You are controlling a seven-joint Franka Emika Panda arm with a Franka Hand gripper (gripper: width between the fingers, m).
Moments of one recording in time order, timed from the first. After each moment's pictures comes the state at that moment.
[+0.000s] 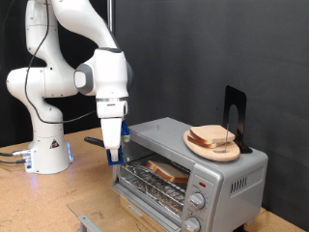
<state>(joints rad) -0.36 -0.24 0.46 -2.71 0.06 2.70 -0.14</state>
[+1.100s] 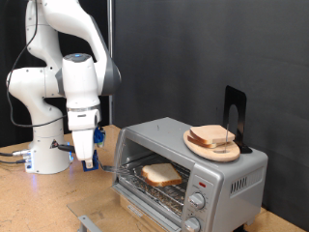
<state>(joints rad) -0.35 -0.30 0.31 -2.81 0.29 2.63 -0.52</state>
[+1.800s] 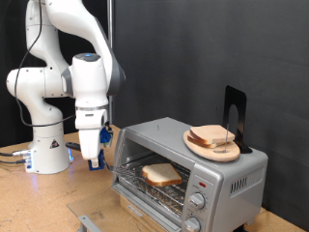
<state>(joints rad) -0.37 -0.26 0.39 -2.78 0.19 2.63 -0.30</state>
